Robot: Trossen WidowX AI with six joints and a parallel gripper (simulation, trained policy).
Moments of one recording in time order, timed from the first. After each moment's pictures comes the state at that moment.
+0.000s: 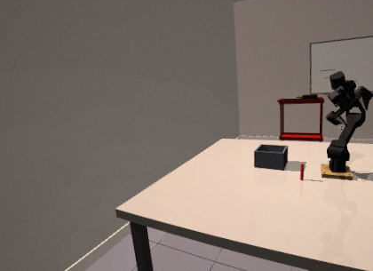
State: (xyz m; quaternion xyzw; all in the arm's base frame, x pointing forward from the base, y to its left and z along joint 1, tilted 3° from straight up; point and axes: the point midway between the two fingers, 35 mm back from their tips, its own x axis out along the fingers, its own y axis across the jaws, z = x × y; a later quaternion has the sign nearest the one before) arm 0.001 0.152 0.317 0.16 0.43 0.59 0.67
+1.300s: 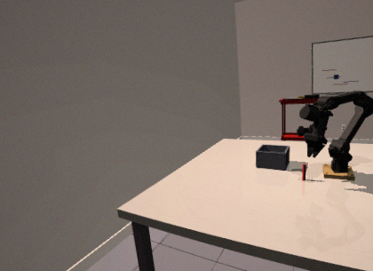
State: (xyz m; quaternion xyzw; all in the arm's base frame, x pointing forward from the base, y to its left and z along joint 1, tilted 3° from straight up) arm 0.146 0.107 0.147 0.27 0.60 -0.04 0.75
